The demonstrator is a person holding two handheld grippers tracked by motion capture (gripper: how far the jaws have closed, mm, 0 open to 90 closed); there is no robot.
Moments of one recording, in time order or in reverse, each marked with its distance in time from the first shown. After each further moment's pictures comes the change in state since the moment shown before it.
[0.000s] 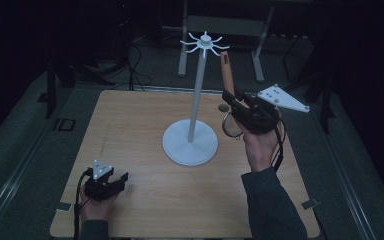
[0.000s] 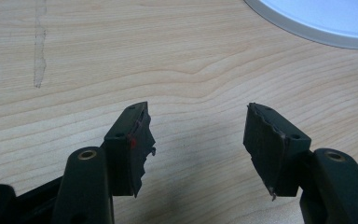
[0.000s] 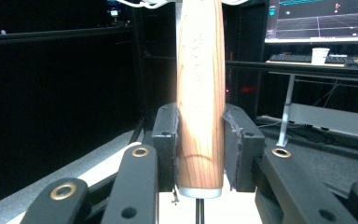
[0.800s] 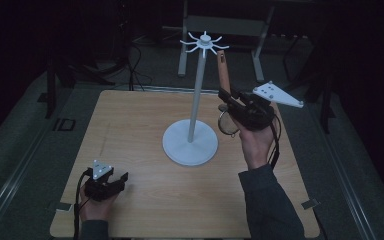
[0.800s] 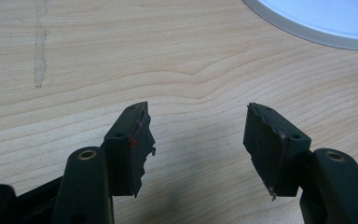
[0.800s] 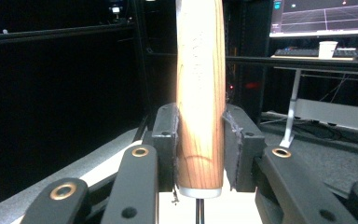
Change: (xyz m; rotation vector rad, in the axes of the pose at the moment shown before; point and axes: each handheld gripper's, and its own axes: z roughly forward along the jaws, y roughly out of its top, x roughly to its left) left arm 0.000 0.000 0.000 -0.002 0.001 0.001; right arm -0.002 -0.001 0.013 0.018 0.017 0.017
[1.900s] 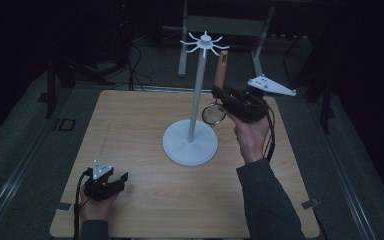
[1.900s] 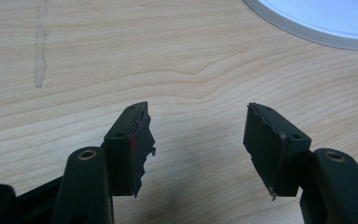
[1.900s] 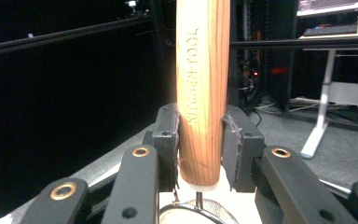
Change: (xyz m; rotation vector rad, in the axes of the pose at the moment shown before) left arm 0.000 0.000 0.000 -0.001 -0.001 0.000; right arm -0.010 0.002 0.023 0.043 0.100 0.082
